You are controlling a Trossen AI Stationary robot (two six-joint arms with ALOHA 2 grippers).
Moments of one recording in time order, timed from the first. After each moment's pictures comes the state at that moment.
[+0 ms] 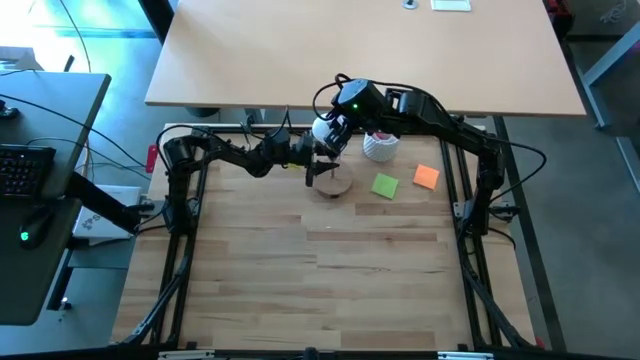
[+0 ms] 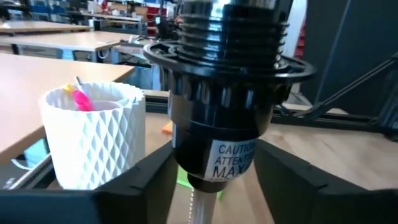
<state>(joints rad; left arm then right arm) 0.51 1.98 0.89 1.06 0.55 -0.07 -0.28 1.86 2.16 -1.10 0.32 0.17</state>
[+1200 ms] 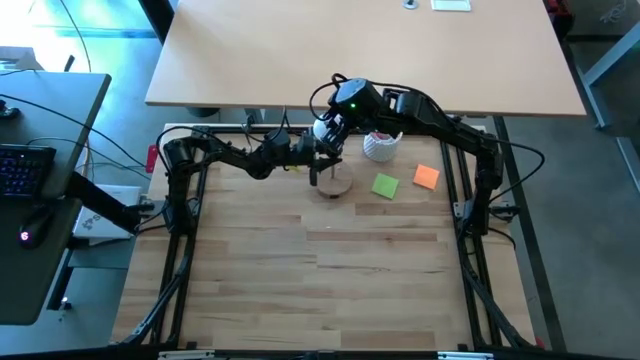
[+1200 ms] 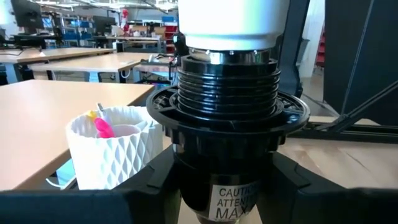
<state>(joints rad) 0.47 1.97 0.89 1.11 0.43 -0.03 -0.28 1.86 2.16 -1.03 0.33 0.13</state>
